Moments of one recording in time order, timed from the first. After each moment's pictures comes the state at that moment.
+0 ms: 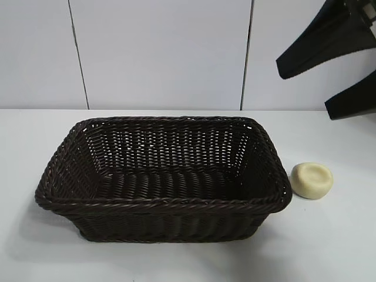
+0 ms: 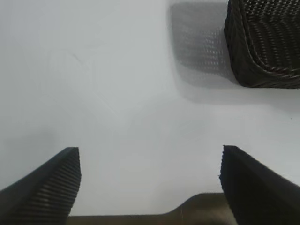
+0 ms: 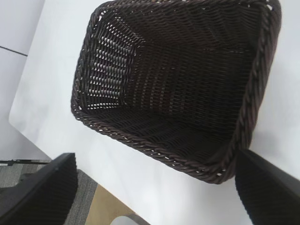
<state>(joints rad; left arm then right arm) 0.02 -0.01 -0.48 -0.11 1.13 0.10 0.07 1.23 -0.95 0.68 0.88 -0.42</state>
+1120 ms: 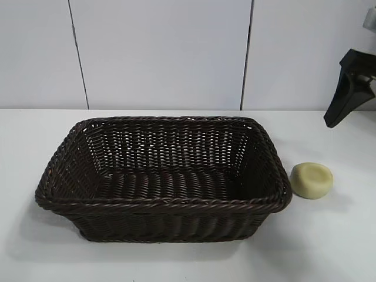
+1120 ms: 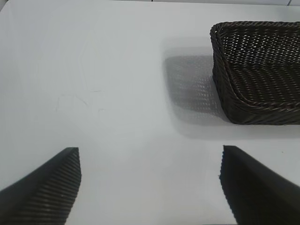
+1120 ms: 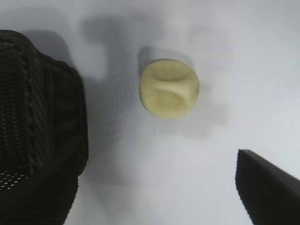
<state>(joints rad) 0.02 -0.01 -0.48 -0.11 1.13 0.10 -0.08 1.73 -1.03 0.45 0.67 -0.28</state>
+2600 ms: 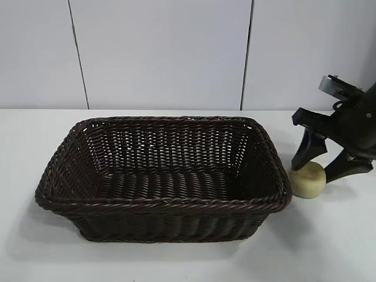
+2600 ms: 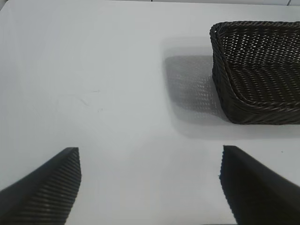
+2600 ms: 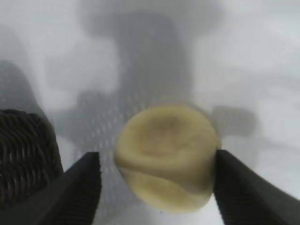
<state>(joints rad) 0.02 -0.01 -0.48 -0.11 1.13 0.10 -0.04 1.91 -1.04 0.68 0.59 -0.46</state>
